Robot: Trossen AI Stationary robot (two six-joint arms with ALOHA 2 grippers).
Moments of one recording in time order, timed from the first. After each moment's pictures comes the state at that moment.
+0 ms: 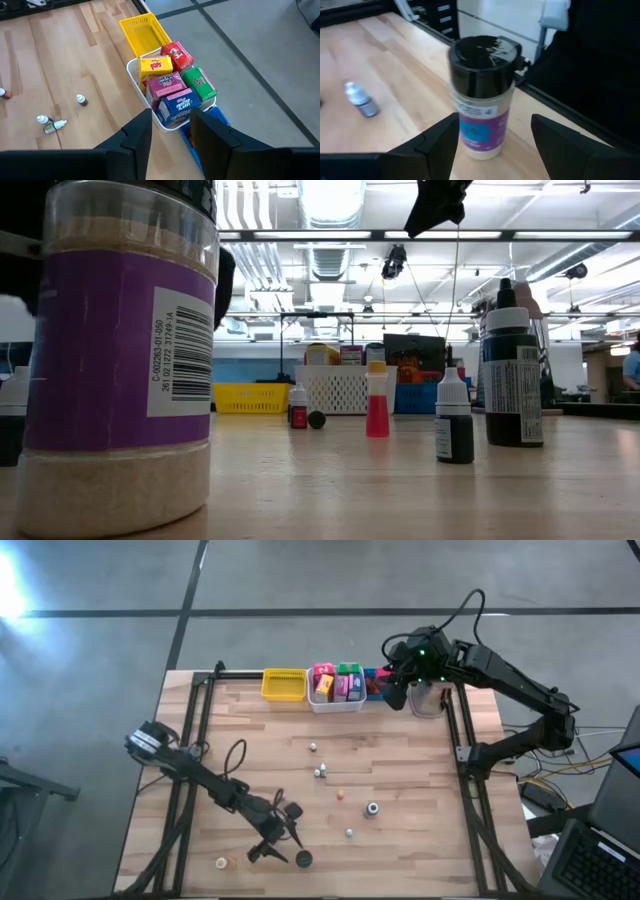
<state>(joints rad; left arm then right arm) -0.49 1.72 0.59 0.80 0.26 0.09 -0.43 1.32 1.53 -0.95 0.09 -0.01</state>
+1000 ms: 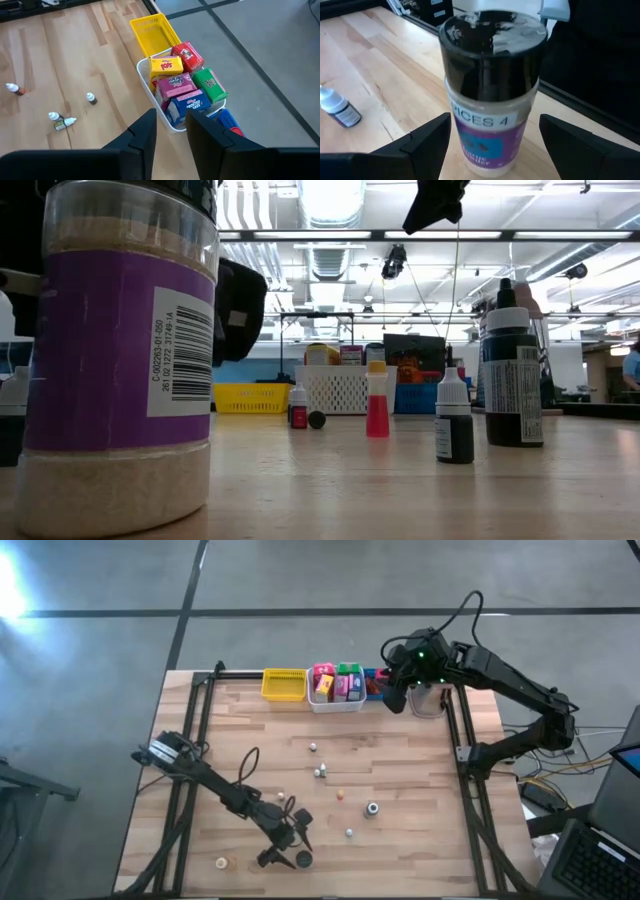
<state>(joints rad) -0.48 1.87 0.69 0.84 0.28 0.14 -0.41 1.32 1.53 -0.95 0.07 -0.01</state>
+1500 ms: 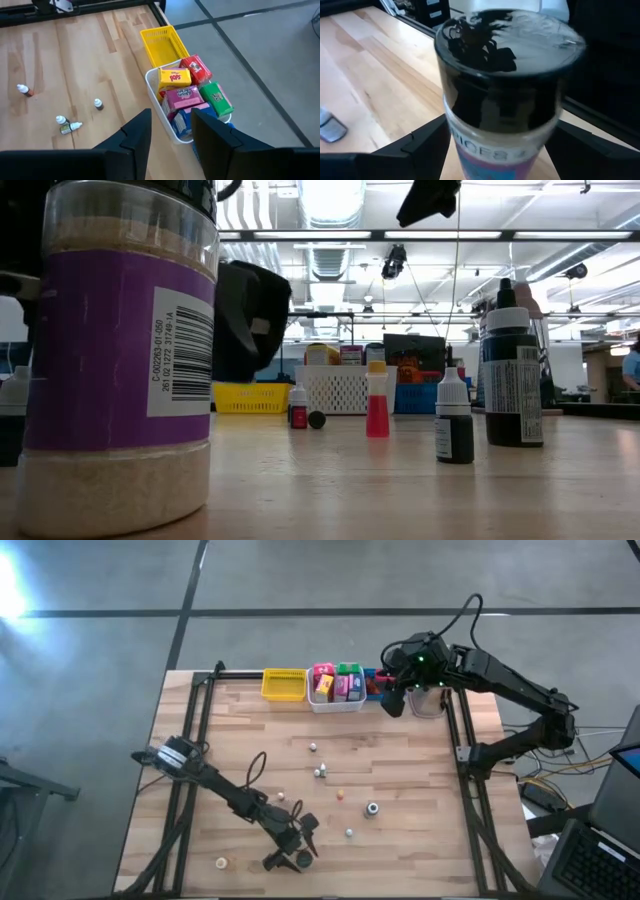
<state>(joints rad) -0.48 1.95 0.77 0.83 0.30 0.13 -0.36 1.32 1.53 -0.90 0.07 -0.04</state>
